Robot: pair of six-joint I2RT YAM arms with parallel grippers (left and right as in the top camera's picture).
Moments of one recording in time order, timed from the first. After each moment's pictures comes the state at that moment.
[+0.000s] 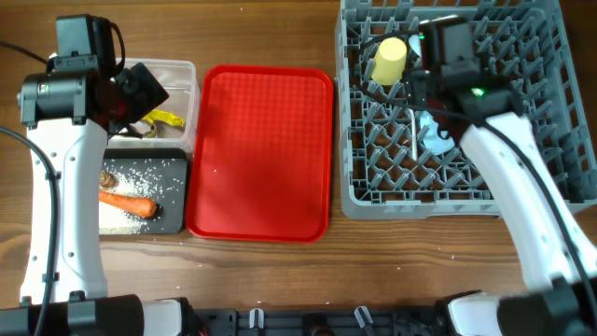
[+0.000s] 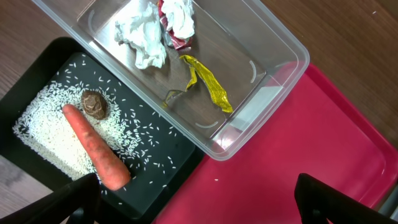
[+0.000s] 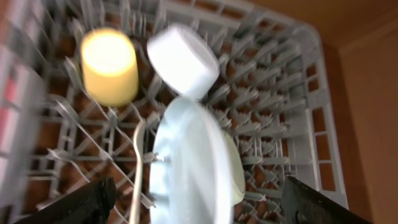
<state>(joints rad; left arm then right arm) 0.08 1.54 1.64 -1.23 -0.15 -0.58 0.25 1.51 1.46 -0.82 0.45 -0.06</state>
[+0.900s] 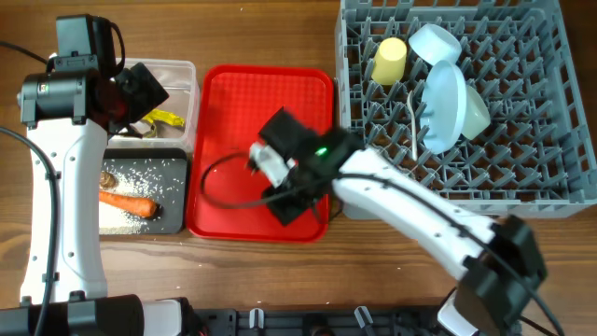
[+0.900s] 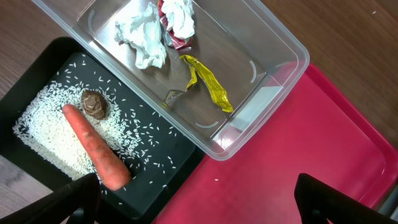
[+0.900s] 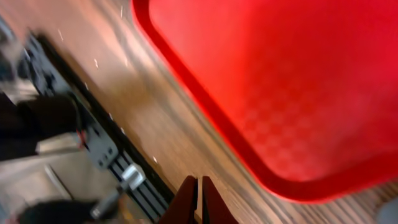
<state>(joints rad) 0.08 1.54 1.64 -1.23 -0.15 -0.58 0.86 1.76 1.44 -1.04 -0.40 0.12</state>
